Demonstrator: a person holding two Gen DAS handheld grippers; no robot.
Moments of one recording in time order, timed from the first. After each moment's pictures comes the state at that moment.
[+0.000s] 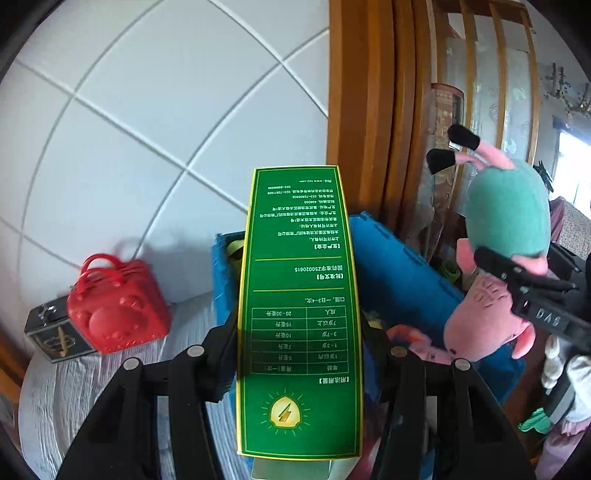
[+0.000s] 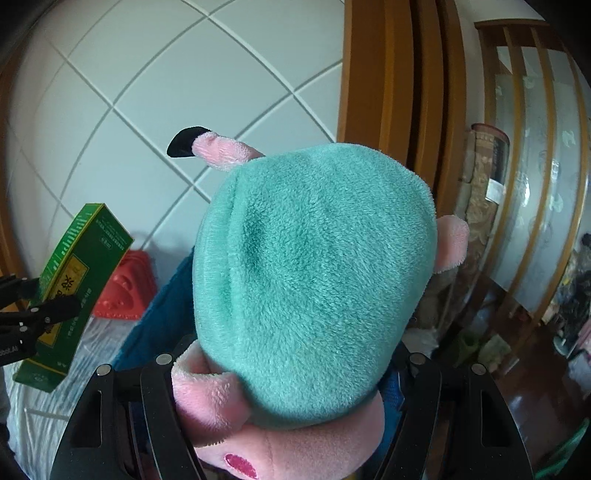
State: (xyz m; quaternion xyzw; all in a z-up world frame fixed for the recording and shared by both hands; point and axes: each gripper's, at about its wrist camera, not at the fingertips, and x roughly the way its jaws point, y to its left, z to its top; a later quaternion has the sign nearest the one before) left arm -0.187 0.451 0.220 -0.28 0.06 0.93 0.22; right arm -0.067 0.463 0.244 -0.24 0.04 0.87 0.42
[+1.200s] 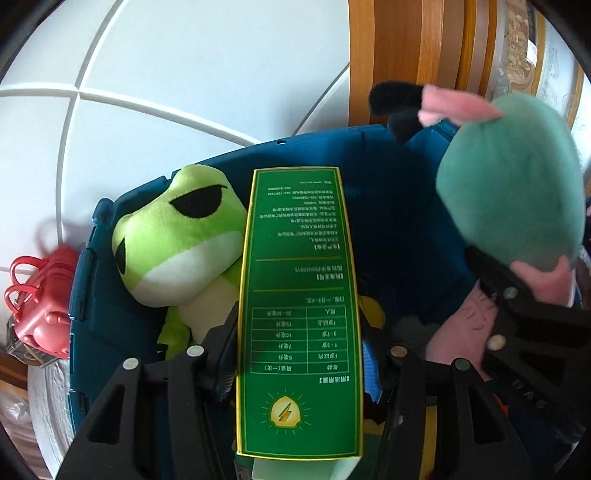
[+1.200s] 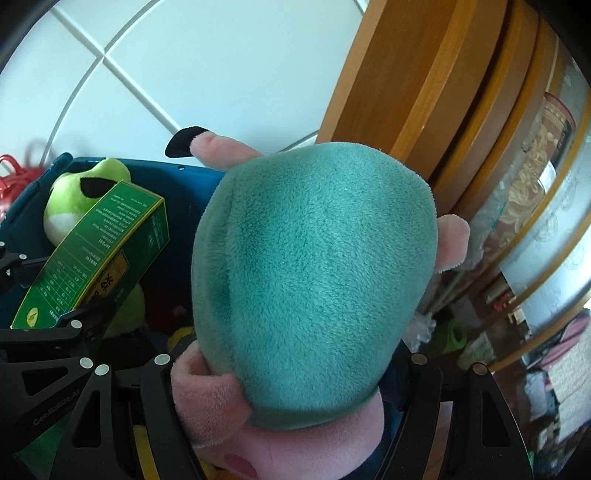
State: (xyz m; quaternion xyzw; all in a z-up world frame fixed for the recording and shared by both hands) left arm -0.438 0.629 0.068 -0.46 0.12 0.87 0.15; right arm -0.227 0.727 0.095 -0.43 -0.01 0.82 0.39
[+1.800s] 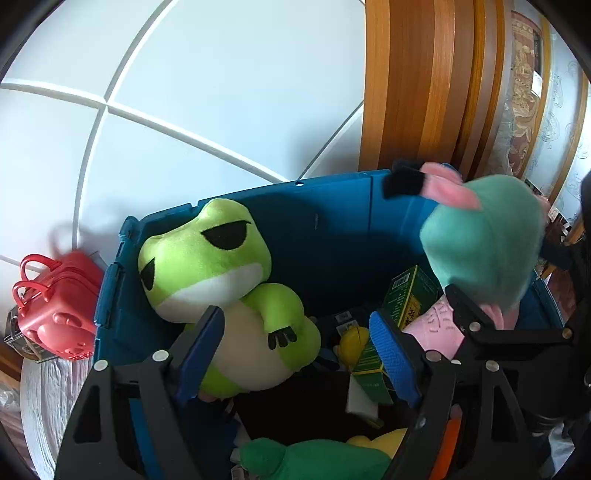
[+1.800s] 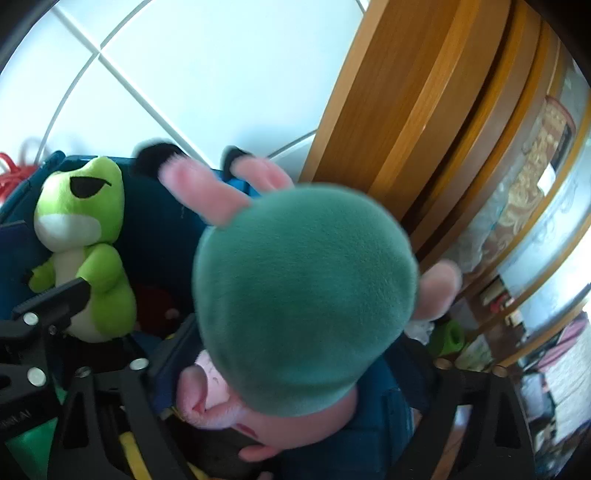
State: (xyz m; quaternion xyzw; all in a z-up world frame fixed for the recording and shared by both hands) left arm -0.427 0.620 0.104 -0.42 0.10 0.89 0.14; right arm -0.233 0.738 0.097 -0.42 -0.05 0.84 0.34
